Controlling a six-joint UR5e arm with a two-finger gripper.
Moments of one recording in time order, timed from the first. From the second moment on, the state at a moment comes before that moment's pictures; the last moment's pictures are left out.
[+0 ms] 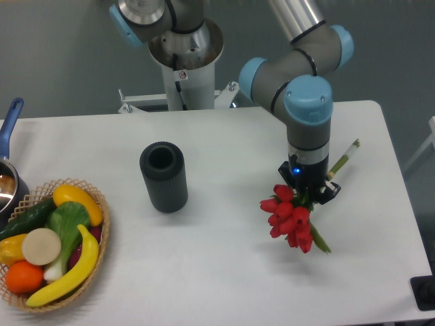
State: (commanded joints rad) arm 2.62 -1.97 -1.71 -0.79 1.60 1.31
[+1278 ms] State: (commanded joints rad) arm 2.67 -2.00 -1.72 -0.74 1.60 1.31
